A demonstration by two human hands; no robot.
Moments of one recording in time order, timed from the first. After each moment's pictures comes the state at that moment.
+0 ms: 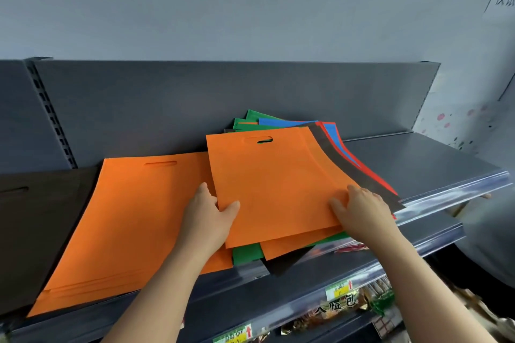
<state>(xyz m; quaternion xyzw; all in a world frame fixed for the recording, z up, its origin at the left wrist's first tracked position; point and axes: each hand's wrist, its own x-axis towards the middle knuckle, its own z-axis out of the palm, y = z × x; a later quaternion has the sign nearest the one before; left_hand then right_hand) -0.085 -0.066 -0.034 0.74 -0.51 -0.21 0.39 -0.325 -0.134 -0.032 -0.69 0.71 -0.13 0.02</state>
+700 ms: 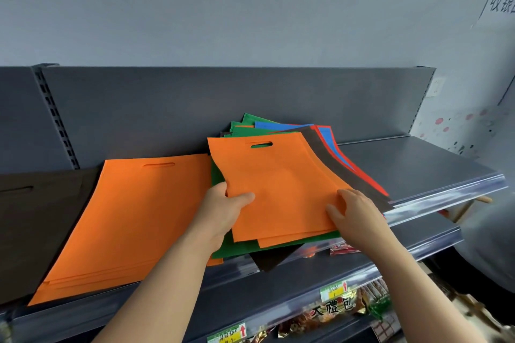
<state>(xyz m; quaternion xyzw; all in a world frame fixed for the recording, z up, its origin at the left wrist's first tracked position) -0.112 -0.081 -0.026 0.61 -0.40 -0.44 0.53 -0.342 -0.124 -0.036 -0.73 0.65 -0.21 0.06</state>
